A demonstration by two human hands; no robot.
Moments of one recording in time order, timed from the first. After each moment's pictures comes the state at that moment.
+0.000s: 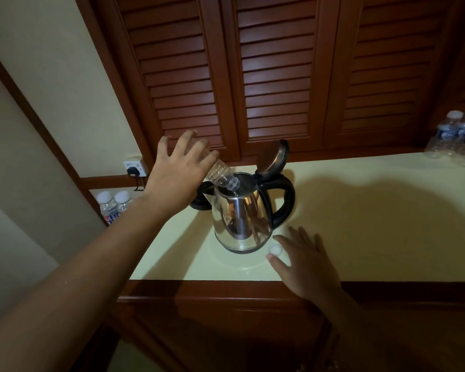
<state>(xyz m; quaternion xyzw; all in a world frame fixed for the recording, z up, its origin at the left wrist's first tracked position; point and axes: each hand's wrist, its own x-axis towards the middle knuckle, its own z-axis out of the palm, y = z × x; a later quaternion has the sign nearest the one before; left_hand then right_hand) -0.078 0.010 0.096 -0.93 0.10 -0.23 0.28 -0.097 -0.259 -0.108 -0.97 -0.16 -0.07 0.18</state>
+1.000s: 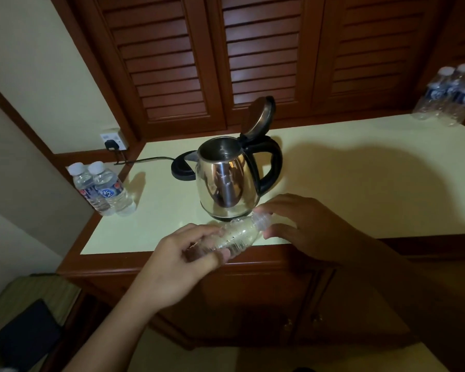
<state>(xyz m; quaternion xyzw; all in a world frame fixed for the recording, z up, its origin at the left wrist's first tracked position) -0.218 -0.023 -0.011 -0.87 0.02 0.01 -0.49 -0.130 -0.288 -0.022 -0.88 -0.34 -0.01 0.33</state>
